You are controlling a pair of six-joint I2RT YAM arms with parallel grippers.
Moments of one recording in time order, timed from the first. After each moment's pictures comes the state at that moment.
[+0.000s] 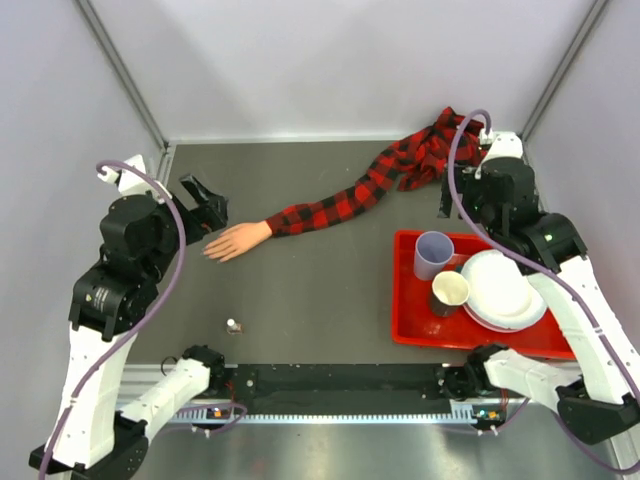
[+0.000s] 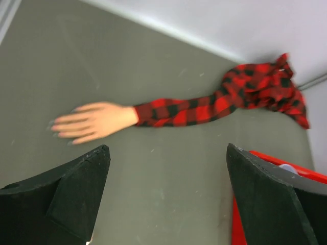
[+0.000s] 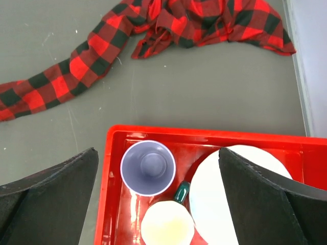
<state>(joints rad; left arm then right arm) -0.32 0.83 1.42 -0.87 -0.22 -0.54 0.43 1.03 1.38 -0.86 0.40 0.24</state>
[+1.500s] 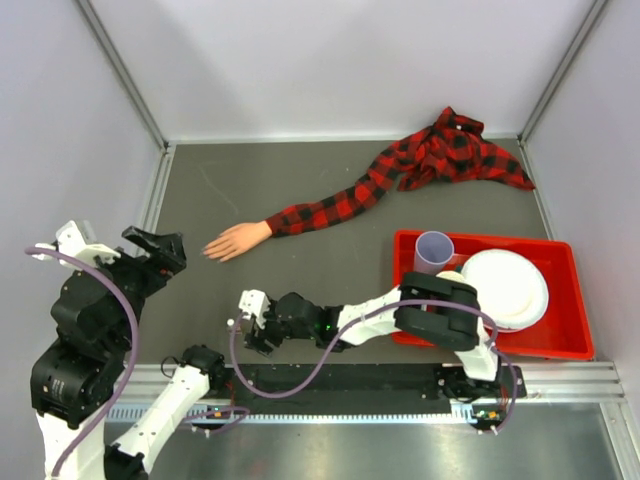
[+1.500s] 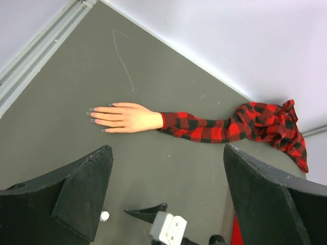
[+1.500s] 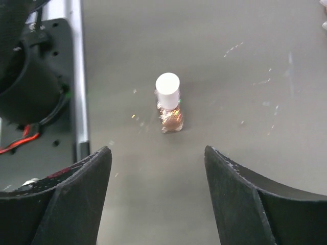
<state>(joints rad) -0.32 0.55 1.39 -1.06 -0.45 -0.66 1.35 2.01 1.05 0.60 -0.06 0.00</state>
